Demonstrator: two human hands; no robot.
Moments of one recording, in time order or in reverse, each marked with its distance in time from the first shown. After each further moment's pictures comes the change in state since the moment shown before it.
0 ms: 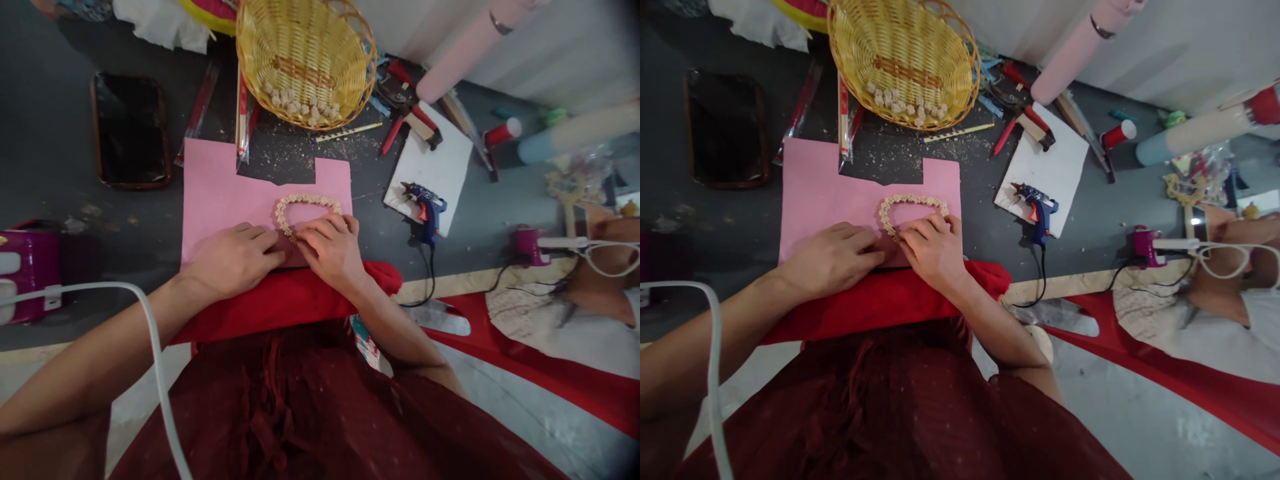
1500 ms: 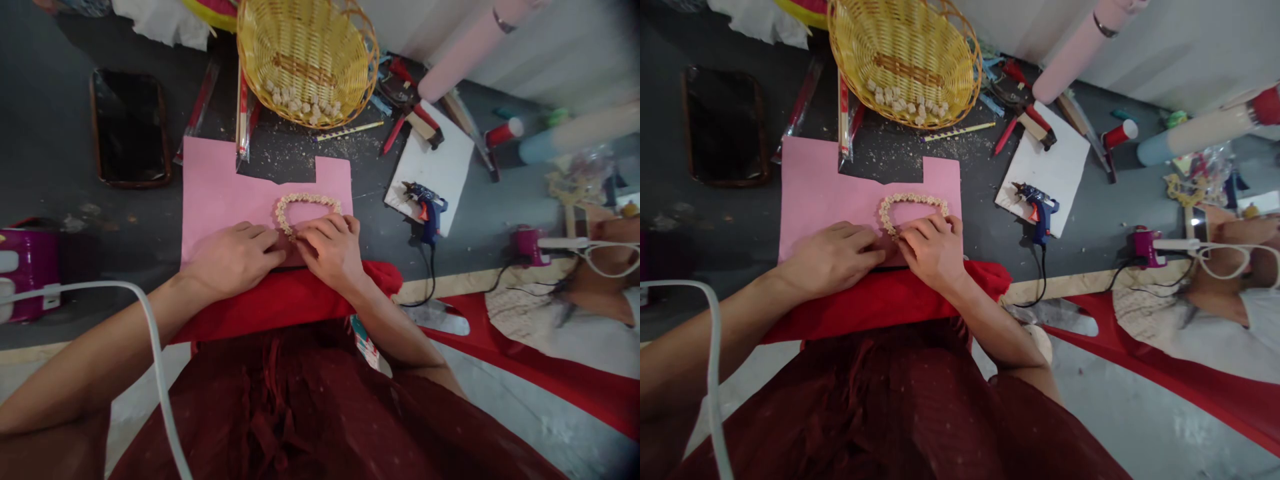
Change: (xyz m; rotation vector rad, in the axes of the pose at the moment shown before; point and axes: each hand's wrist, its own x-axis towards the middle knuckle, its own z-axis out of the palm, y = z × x) left_hand 0.000 0.001 0.000 0.003 0.015 -0.012; right_hand -0.002 -0.001 0.003 -0.020 -0.003 0.023
